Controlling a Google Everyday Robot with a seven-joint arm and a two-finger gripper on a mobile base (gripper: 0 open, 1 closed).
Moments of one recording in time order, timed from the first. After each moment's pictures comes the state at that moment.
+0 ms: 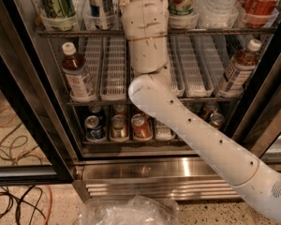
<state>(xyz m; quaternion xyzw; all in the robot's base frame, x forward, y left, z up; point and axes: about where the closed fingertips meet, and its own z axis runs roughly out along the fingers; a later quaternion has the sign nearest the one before) 0.593 -0.021 1.159 -0.06 0.21 -0.07 0.97</state>
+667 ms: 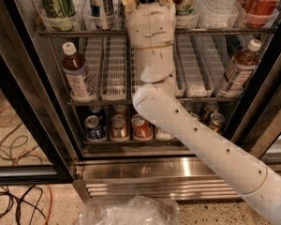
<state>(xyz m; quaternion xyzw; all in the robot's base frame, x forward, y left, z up) 0.567 -0.031 1.157 -0.06 0.19 -0.10 0.98</state>
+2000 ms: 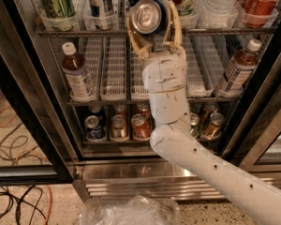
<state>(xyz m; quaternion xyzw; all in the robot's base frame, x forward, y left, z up) 0.532 -0.048 1.082 -0.11 0.22 -0.15 0.96</state>
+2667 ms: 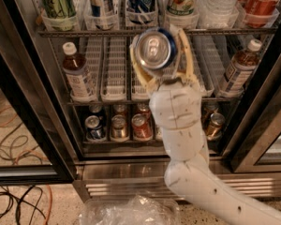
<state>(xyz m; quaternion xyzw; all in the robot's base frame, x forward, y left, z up) 0.456 -0.053 1.064 -0.14 0.20 -0.13 0.96</state>
